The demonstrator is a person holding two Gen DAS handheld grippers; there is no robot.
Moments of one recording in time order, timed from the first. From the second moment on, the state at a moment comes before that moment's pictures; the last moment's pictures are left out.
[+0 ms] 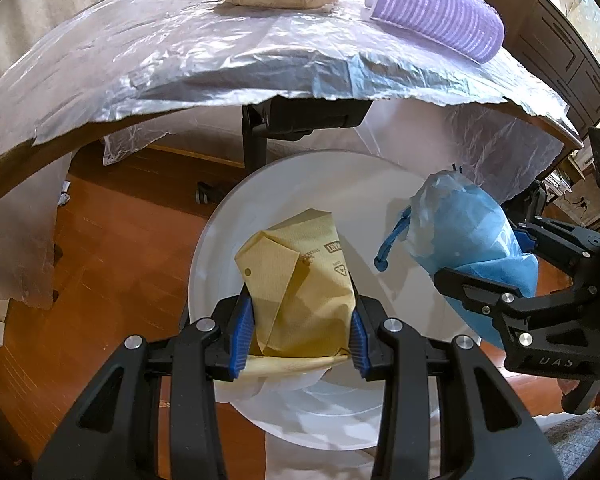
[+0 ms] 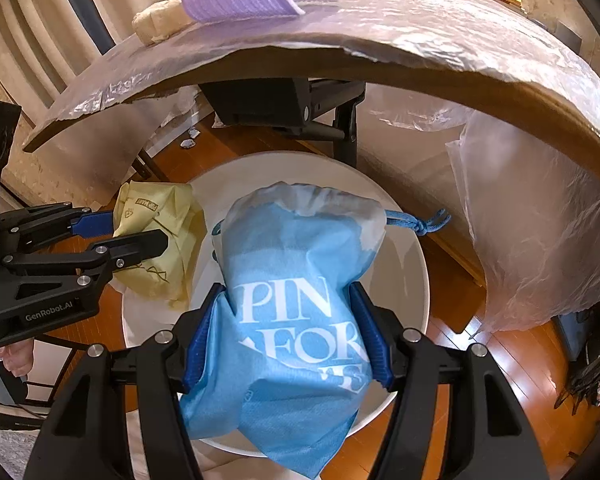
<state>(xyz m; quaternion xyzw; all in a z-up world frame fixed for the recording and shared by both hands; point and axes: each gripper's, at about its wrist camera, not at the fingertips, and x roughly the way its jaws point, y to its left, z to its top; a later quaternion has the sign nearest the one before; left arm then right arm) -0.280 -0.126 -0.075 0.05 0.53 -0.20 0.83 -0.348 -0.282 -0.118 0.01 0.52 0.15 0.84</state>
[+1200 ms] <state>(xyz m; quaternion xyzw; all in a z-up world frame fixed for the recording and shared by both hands) -0.274 -0.133 -0.081 0.06 0.53 -0.21 0.82 -0.344 -0.287 -0.118 0.01 0.52 0.14 0.84</state>
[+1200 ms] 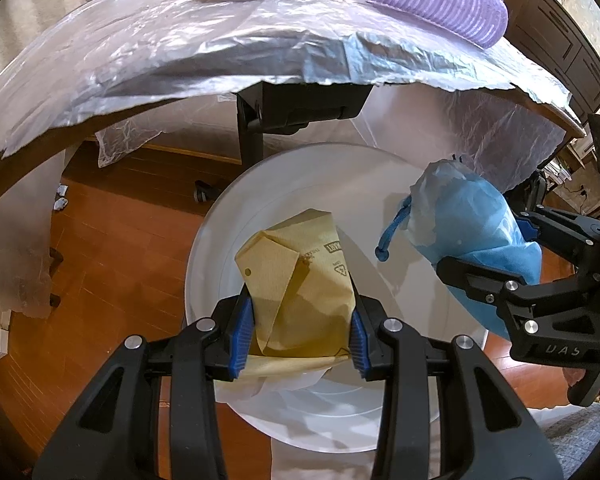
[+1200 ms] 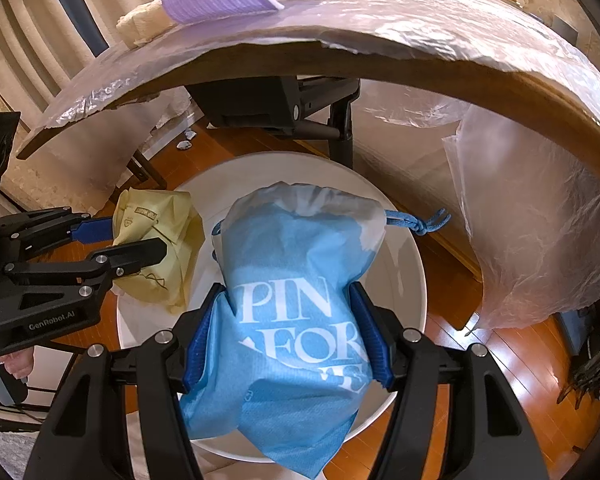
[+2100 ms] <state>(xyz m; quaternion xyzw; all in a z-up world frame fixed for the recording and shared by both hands) -0.262 -0.079 0.065 -0.08 0.36 -0.17 0.91 -0.358 -0.309 0.055 -0.04 0.25 0.07 0.97</state>
